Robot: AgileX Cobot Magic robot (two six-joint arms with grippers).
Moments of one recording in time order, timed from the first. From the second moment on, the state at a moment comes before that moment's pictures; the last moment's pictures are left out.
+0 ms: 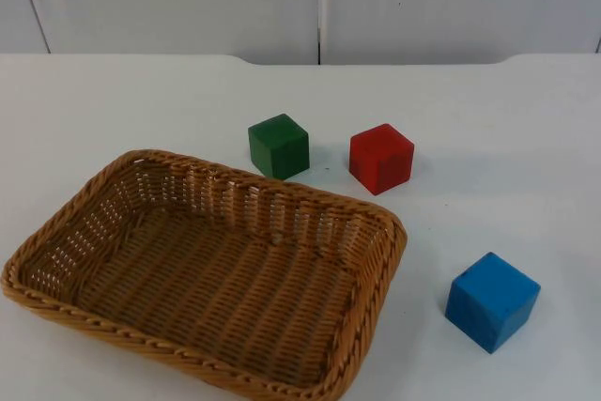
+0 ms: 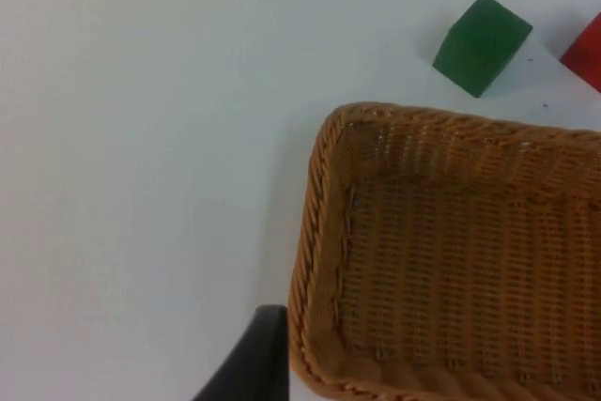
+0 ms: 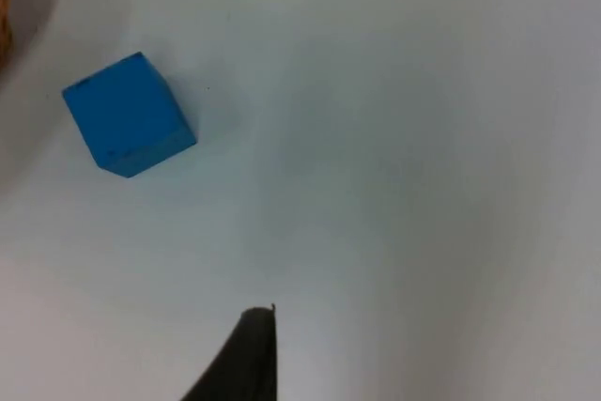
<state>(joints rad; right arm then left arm) 0.09 0.92 -0.76 0.06 0.98 -0.16 0.00 0.96 -0.85 -0.33 0.83 0.34</state>
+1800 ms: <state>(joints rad) 0.40 1.34 -0.77 0.31 0.68 -0.41 -0.27 2.01 -1.57 -0.37 0.80 0.59</state>
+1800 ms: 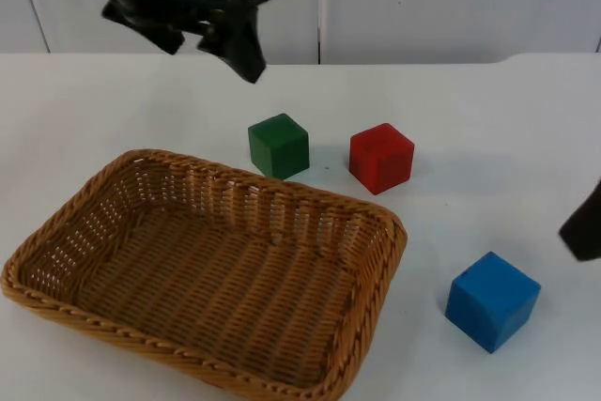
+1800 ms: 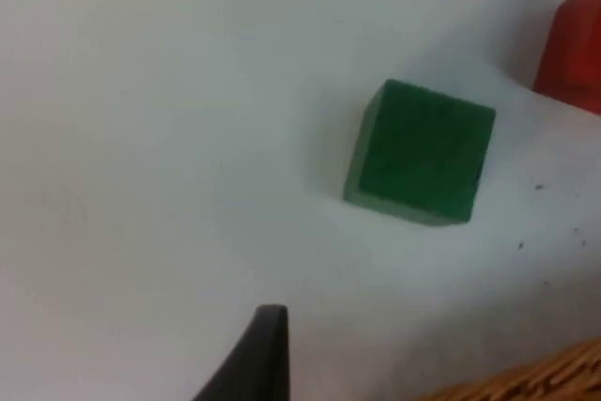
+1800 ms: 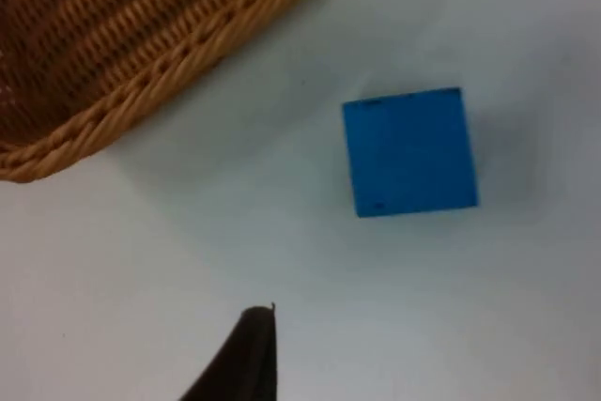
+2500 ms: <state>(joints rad) 0.60 1.58 -0.77 -0.14 0.44 0.09 -0.38 2.19 -1.69 -0.36 0.80 0.60</state>
